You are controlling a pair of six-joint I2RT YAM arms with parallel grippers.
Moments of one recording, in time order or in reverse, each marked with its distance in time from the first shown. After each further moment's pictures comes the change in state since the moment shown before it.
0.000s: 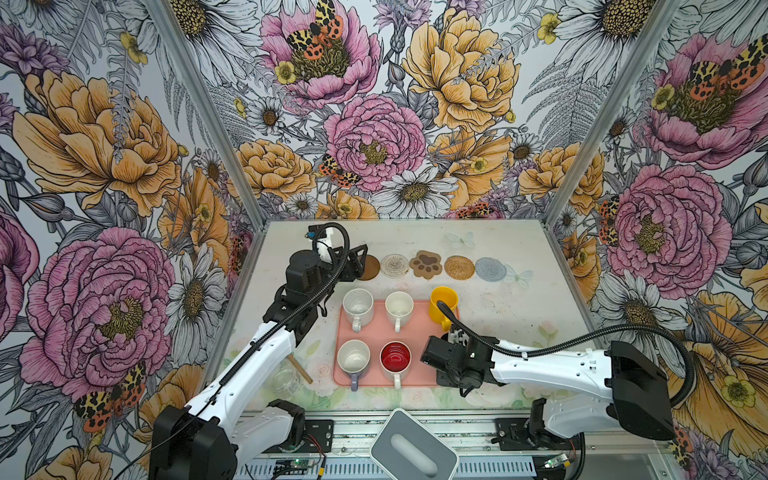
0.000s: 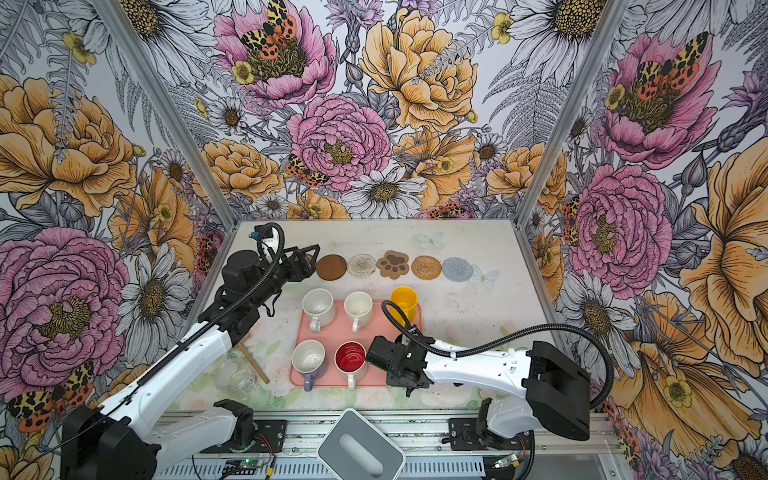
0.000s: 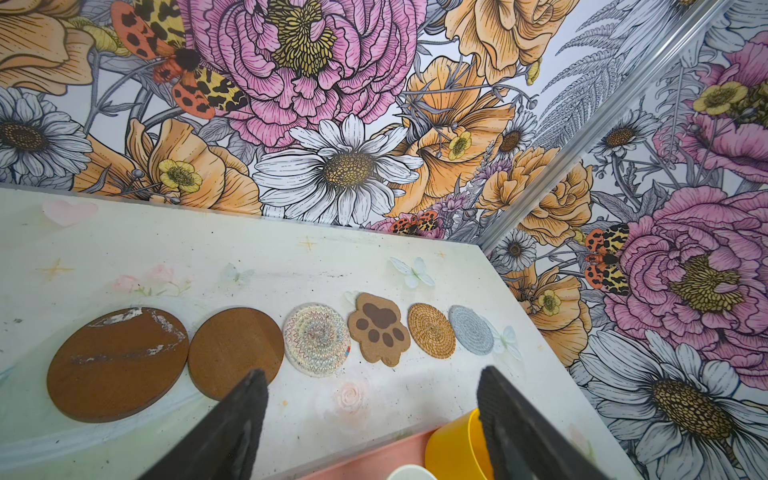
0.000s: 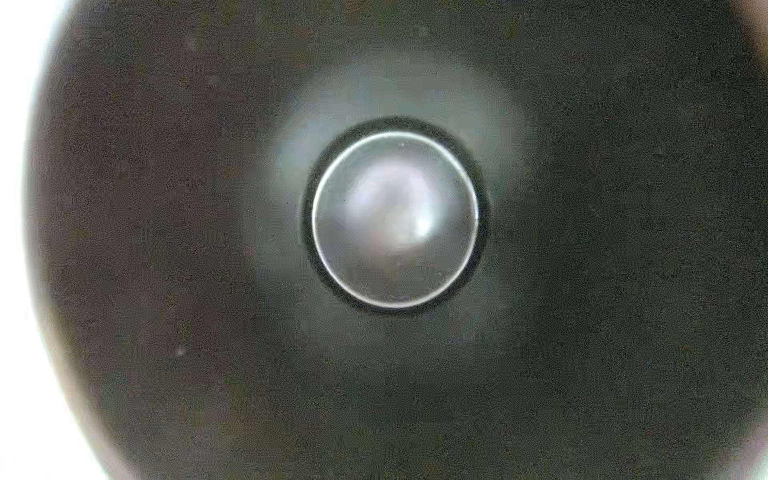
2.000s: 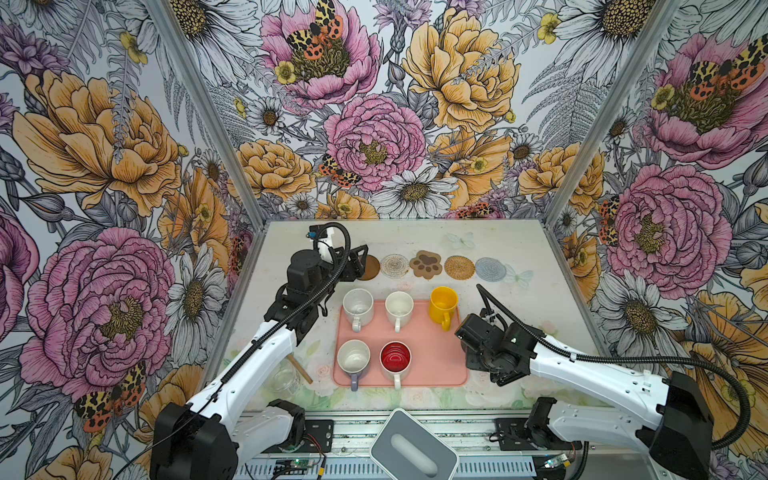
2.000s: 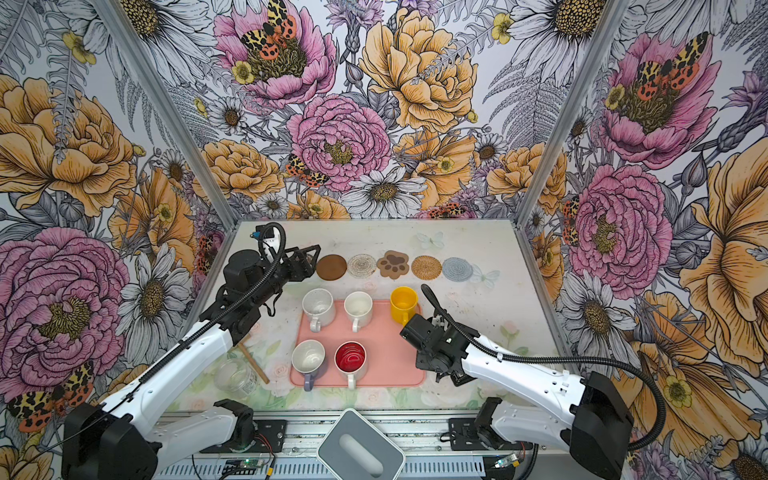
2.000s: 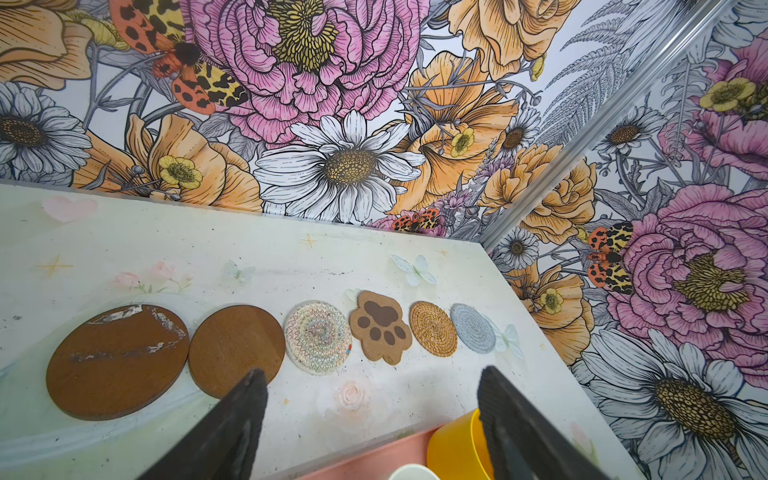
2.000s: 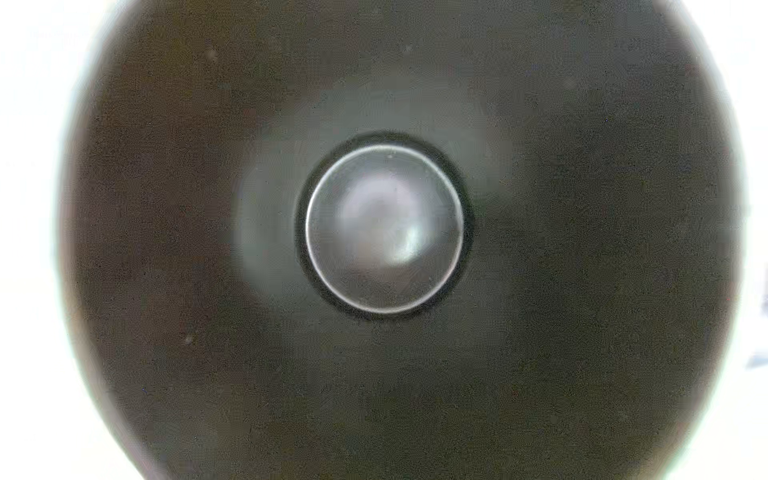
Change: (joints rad) left arm 0.000 0.013 0.000 0.003 0.000 0.000; right arm -0.285 -0.259 -0.061 -0.125 0.049 -0.250
